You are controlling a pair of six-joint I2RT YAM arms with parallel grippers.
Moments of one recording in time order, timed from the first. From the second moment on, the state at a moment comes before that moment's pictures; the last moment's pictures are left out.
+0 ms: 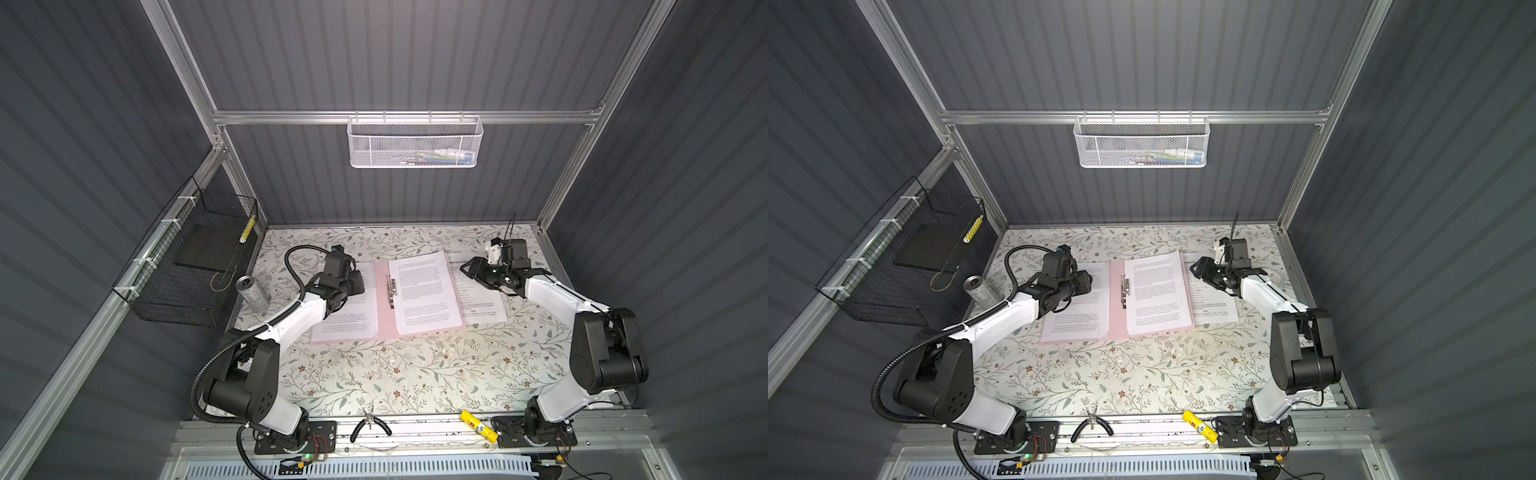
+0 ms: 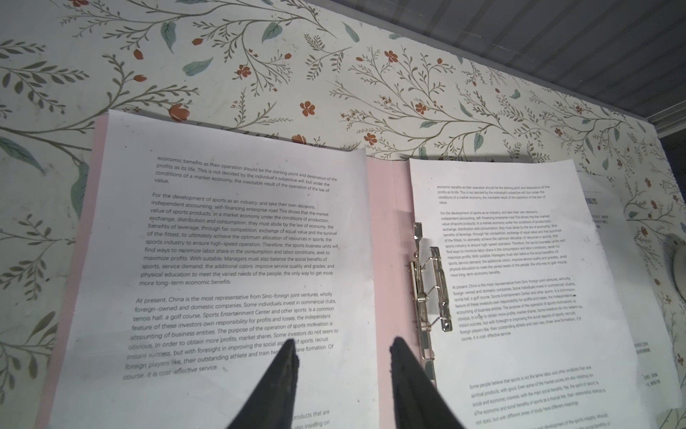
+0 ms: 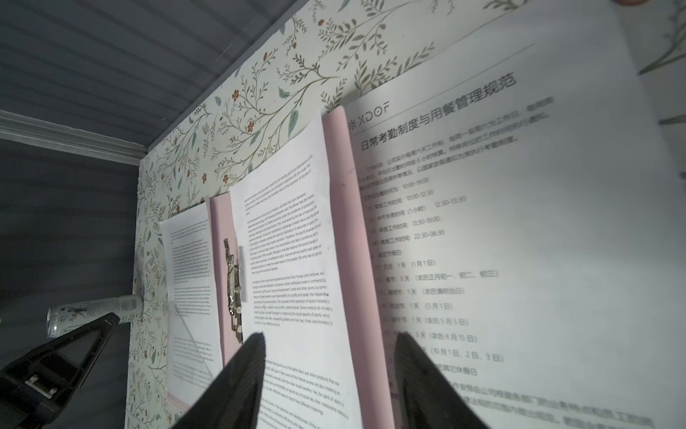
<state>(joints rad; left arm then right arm) -0.38 1.52 0.97 -0.17 -0.03 -0.45 0.11 1.63 1.05 -0.20 -0.40 0.54</state>
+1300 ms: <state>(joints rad) -0.37 1.52 0.84 0.09 -0.05 -0.45 -0.10 1.78 1.21 0.10 -0.66 0.71</state>
